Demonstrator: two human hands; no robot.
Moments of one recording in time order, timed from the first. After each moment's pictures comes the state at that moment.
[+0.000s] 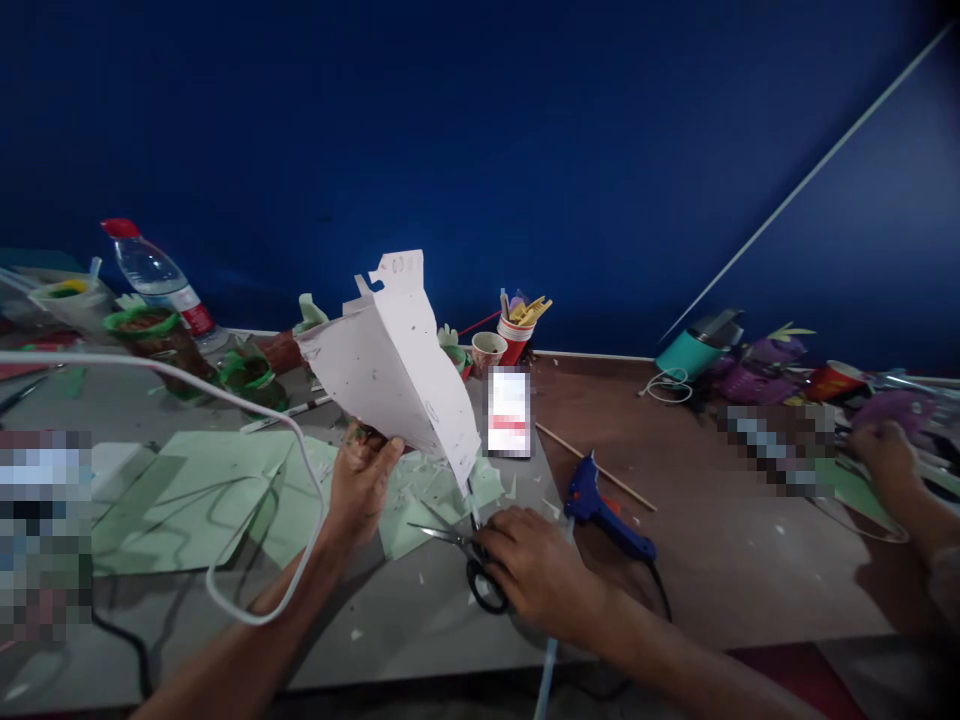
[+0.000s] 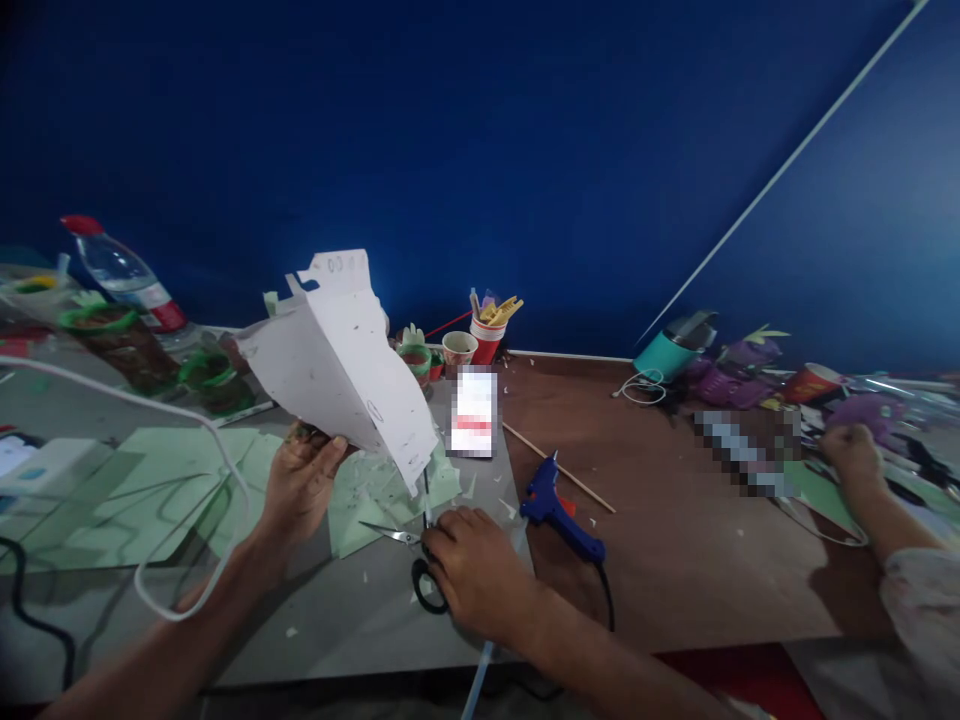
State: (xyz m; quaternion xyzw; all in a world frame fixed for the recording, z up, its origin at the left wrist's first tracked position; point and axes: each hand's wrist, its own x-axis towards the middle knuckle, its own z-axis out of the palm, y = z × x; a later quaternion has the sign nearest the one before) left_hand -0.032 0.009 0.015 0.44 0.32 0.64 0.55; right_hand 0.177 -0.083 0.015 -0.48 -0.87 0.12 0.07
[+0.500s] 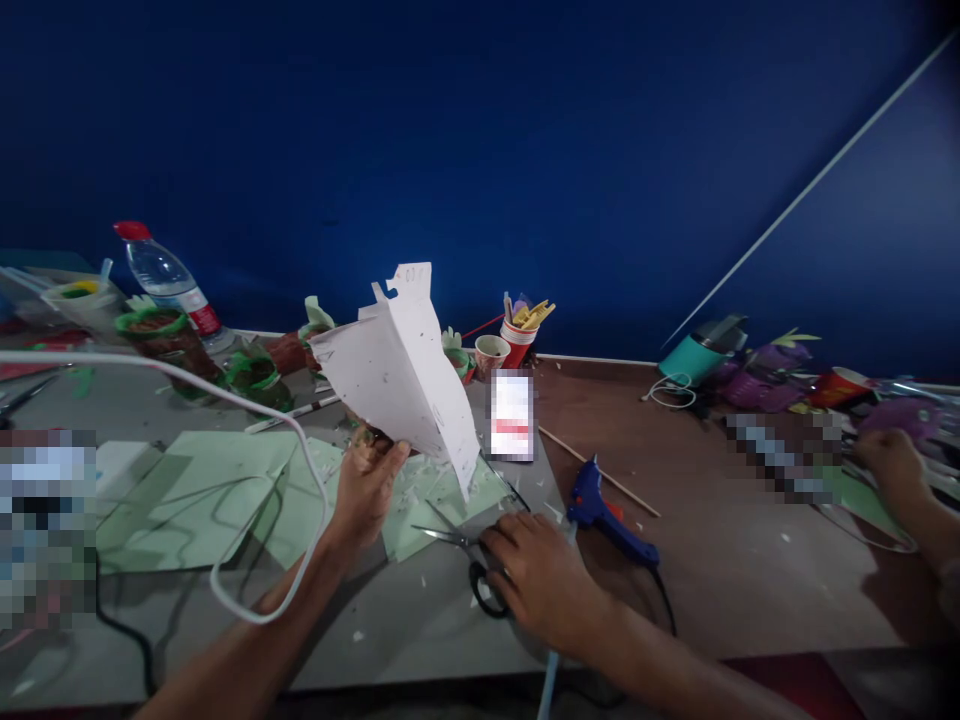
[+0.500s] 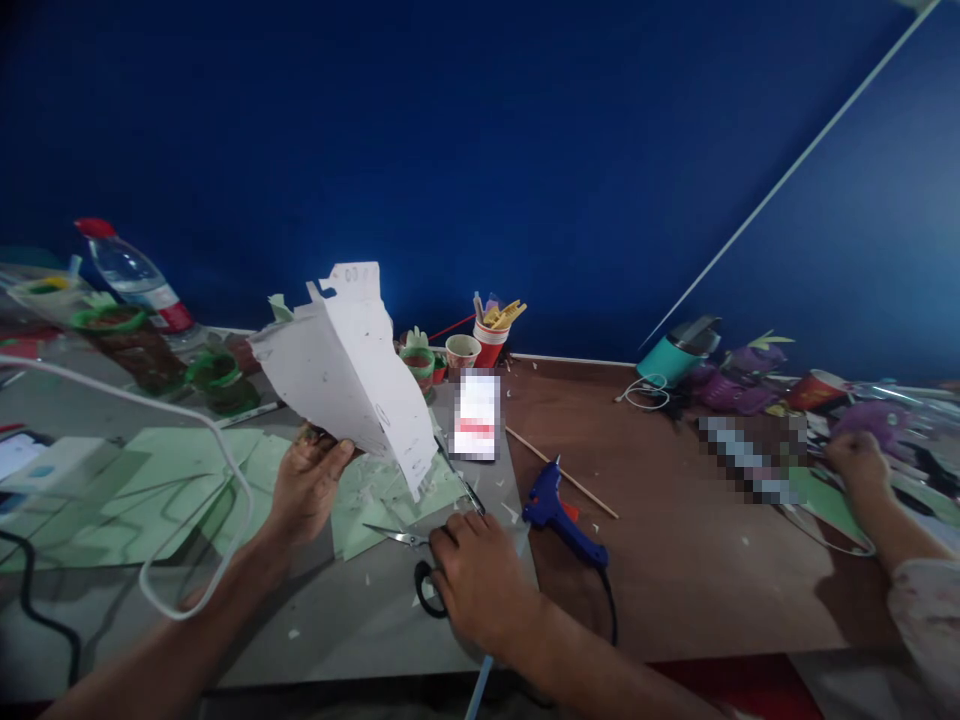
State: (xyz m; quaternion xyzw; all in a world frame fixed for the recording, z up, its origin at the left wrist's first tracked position) left_hand -0.031 0.009 0.013 0.45 0.34 0.62 0.54; right_hand 0.171 -0.086 0.023 -0.53 -0.84 0.09 0.01
